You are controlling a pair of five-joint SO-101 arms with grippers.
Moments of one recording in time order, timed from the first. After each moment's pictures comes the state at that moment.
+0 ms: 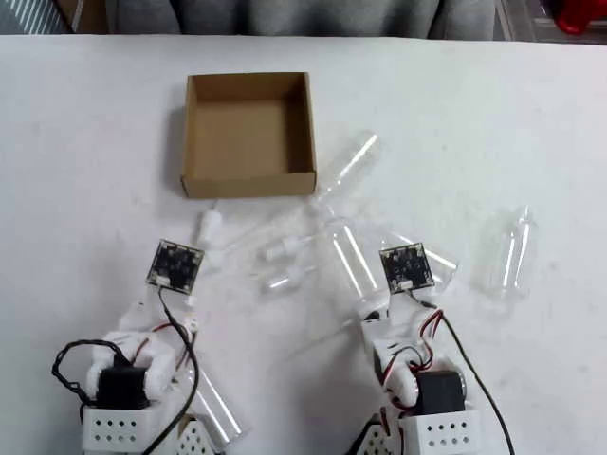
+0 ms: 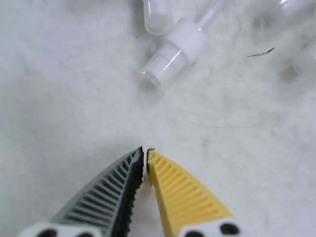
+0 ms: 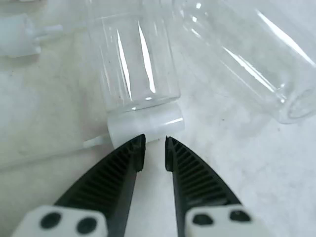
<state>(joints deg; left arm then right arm) -4.6 -104.0 97.1 73.5 -12.3 -9.1 -102.5 96.4 72.4 7.3</state>
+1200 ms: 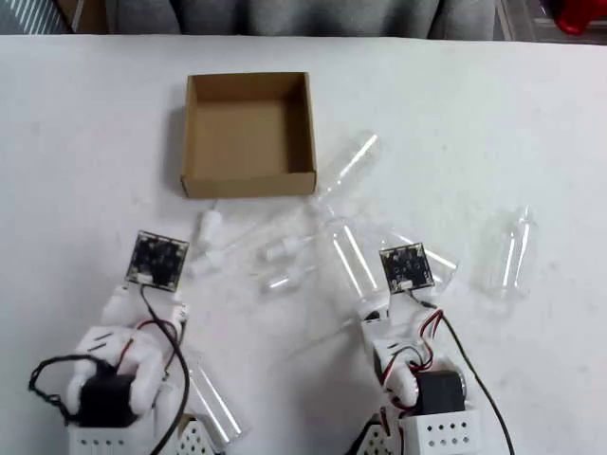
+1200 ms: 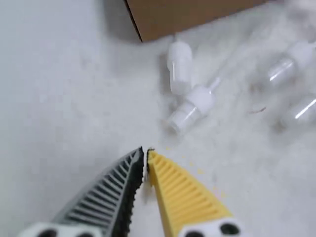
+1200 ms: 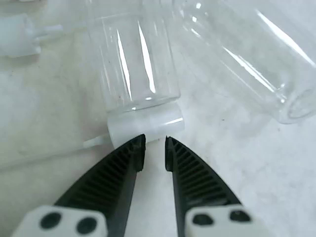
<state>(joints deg) -5.5 -104.0 83.0 73.5 -12.3 -9.1 -102.5 96.4 72.4 7.3</state>
